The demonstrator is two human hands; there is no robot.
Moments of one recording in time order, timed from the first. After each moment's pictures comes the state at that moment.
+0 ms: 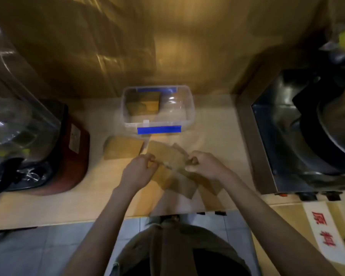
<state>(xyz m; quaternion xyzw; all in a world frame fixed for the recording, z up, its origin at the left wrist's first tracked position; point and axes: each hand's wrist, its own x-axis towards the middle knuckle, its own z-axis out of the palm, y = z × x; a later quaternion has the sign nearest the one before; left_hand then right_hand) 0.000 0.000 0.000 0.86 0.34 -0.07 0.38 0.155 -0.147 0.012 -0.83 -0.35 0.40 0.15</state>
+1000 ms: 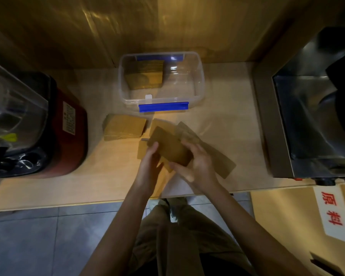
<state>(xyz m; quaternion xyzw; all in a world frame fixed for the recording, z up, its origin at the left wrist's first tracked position) -0.009 -0.035 -0.015 0.40 0.39 0.08 0.82 0.087 -0.144 -0.007 -0.84 -0.27 0.30 0.36</state>
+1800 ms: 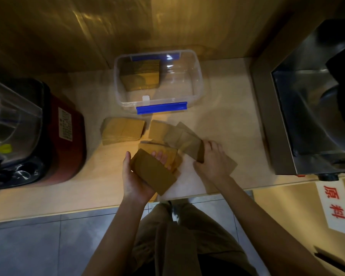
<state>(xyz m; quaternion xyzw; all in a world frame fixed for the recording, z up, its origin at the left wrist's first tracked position) -0.026 -0.026 -0.033 0.04 0.38 0.10 0.92 0.128 -0.159 -0.072 -0.93 -0.27 0.22 0.10</state>
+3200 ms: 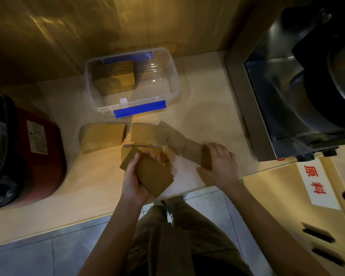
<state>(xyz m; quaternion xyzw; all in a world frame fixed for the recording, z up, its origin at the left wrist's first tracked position) -0.006 -0.044 -0.036 0.10 0.34 0.06 0.93 0.128 -0.223 -0.052 -0.94 -0.24 0.22 0.07</state>
